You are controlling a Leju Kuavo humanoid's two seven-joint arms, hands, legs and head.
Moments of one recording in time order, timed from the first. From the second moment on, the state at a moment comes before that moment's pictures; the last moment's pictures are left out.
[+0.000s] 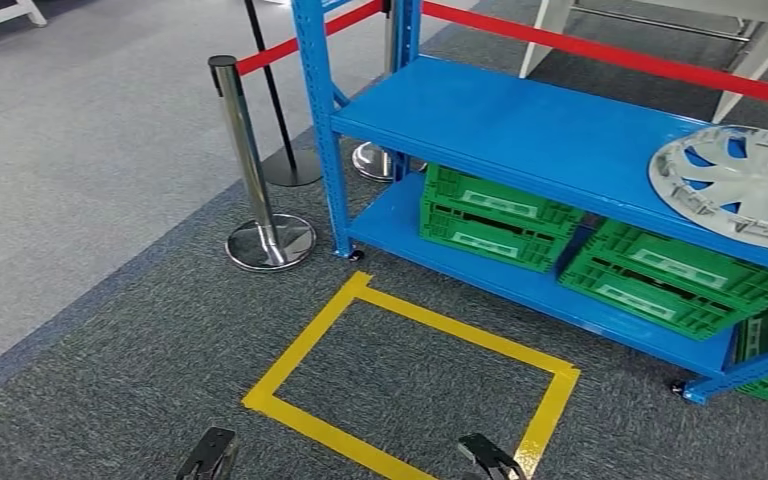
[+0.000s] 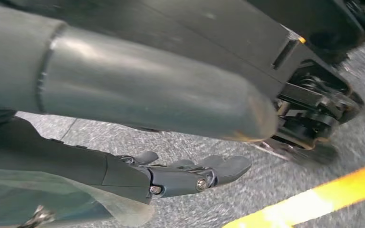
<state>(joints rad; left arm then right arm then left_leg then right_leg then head) -0.09 -0.11 -0.07 -0.21 -0.12 0.33 -0.10 -0.17 0.20 0.09 -0.23 0.18 0.02 0.28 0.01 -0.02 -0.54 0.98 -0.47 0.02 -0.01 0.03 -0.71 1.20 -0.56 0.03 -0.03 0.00</state>
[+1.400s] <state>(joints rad) -0.09 -0.11 -0.07 -0.21 -0.12 0.33 -0.09 -0.17 0.20 0.11 -0.23 0.20 0.02 0.29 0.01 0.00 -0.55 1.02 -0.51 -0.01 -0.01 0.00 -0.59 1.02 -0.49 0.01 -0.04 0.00</state>
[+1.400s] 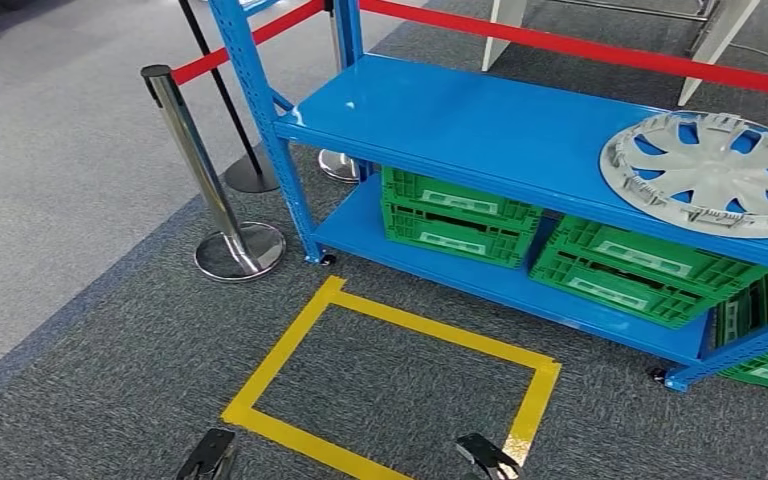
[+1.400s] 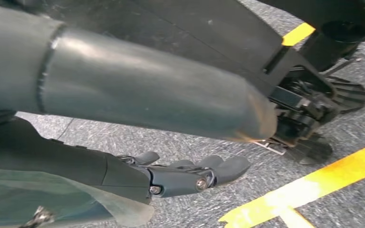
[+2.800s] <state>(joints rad) -0.09 -0.10 -0.07 -0.21 -0.12 0.30 -0.09 -0.17 0.20 0.12 -0.22 0.20 0.03 0.28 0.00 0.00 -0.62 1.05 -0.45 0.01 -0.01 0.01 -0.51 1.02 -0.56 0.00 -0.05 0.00</state>
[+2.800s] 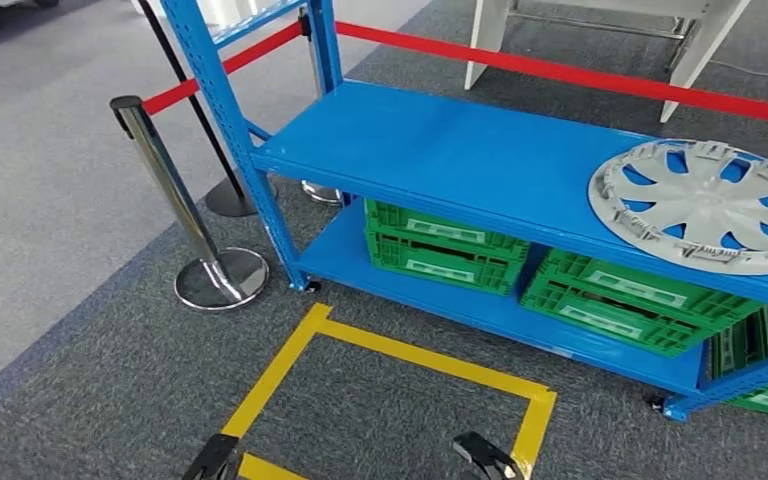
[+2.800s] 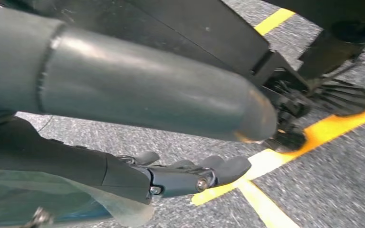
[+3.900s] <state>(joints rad) -0.09 -0.10 -0.07 -0.21 -0.12 0.30 -0.09 -0.17 0.19 0.13 -0.22 0.21 0.04 0.27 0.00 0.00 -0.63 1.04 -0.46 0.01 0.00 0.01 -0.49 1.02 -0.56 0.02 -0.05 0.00</state>
